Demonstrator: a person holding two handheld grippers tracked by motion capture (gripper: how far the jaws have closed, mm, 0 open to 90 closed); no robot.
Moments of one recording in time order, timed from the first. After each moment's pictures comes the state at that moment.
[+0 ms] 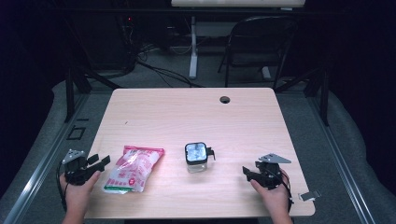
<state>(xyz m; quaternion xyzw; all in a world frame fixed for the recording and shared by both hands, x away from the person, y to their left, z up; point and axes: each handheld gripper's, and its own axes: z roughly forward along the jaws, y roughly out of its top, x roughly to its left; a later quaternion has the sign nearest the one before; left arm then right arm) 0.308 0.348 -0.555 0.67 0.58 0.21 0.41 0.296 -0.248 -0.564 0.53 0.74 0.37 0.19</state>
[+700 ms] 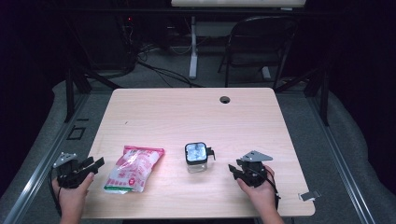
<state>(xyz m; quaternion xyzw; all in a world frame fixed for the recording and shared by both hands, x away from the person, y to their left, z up) 0.293 0.358 -0.546 0.66 0.60 0.21 0.41 0.300 -0.198 -0.549 0.46 0.78 0.38 0.19</state>
